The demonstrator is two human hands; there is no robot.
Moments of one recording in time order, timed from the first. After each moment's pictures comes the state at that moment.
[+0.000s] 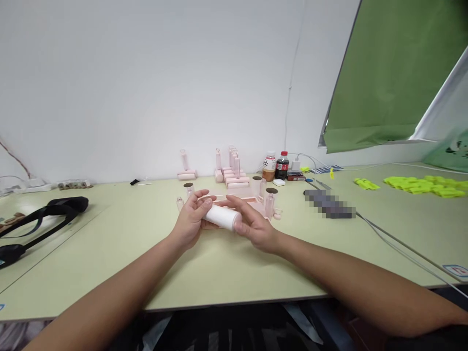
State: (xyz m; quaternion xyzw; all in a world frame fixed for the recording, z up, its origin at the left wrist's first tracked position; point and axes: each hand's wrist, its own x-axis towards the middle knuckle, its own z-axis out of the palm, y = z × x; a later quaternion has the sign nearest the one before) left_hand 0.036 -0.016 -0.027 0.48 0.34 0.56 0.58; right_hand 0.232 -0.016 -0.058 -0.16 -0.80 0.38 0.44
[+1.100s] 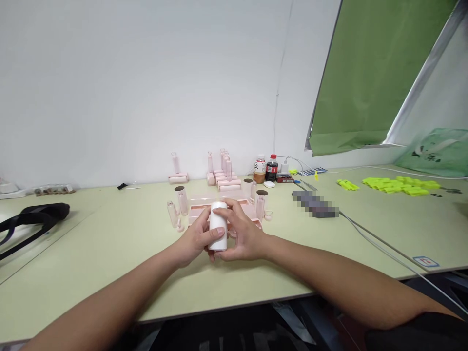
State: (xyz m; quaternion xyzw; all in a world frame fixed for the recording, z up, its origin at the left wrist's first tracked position) left_hand 0.041 -0.028 -0.044 0.67 0.26 0.34 0.60; right_hand 0.227 -0.017 -0.059 -0.20 -0.88 0.12 0.42
